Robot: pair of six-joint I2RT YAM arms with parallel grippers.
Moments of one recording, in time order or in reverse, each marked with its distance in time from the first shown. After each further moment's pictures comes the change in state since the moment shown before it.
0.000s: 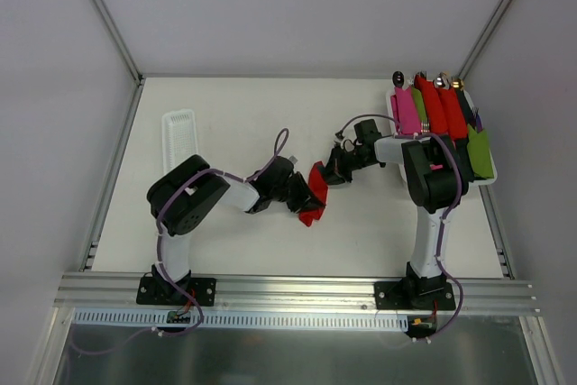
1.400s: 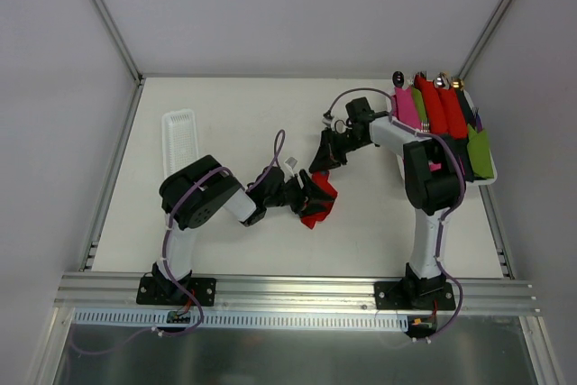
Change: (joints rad) left arm 0.000 0.114 -0.136 0.520 0.043 -0.138; right arm 0.042 -0.019 0.281 -0.313 -0.015 -0.208
